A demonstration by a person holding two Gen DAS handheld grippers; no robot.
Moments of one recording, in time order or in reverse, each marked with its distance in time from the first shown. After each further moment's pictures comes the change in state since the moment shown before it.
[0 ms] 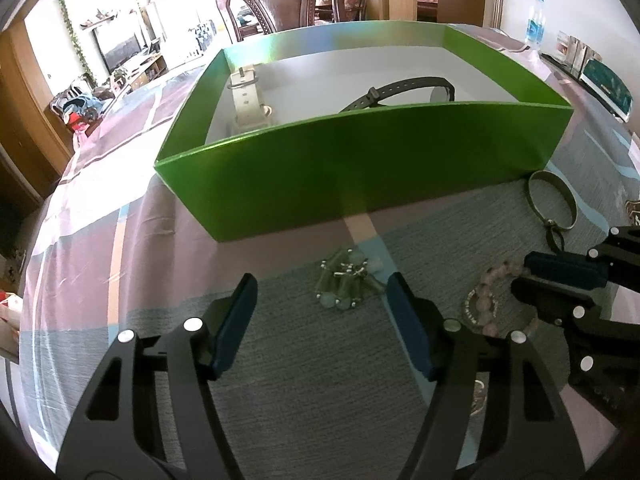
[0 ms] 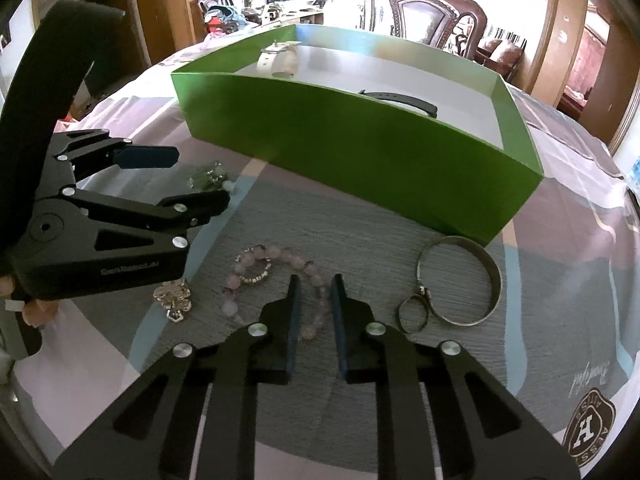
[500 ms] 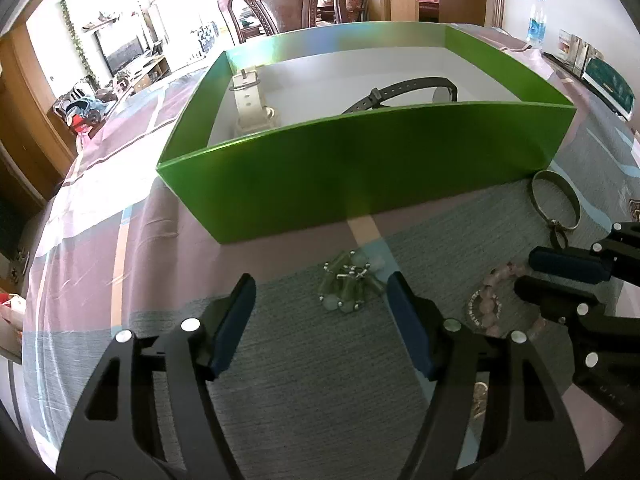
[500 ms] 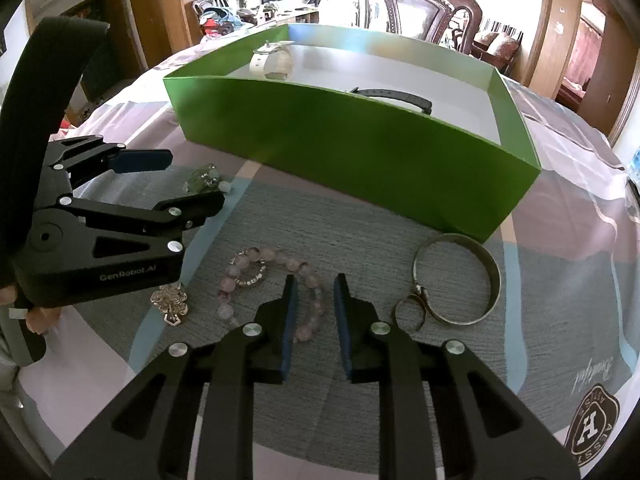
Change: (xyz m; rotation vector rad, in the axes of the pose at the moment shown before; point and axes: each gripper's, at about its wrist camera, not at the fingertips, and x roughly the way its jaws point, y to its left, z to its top) left arm 0.002 -0.001 0.002 0.002 -0.002 0.013; right arm 0.001 -0.002 0.002 0.023 0.006 0.004
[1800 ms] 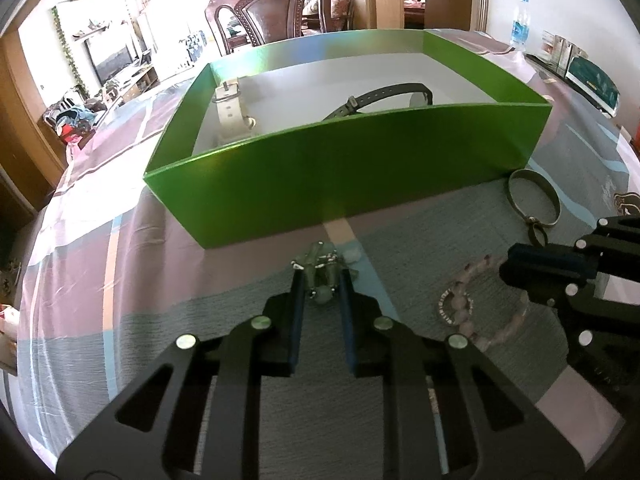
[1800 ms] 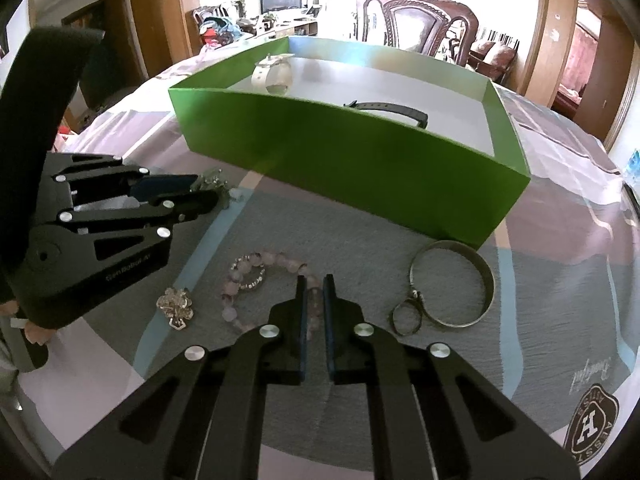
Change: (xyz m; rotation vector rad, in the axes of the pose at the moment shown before) left arm -0.009 -0.007 -0.003 0.025 -0.036 -0.042; right arm -0.010 -0.002 -0.001 0.013 -0.056 0.000
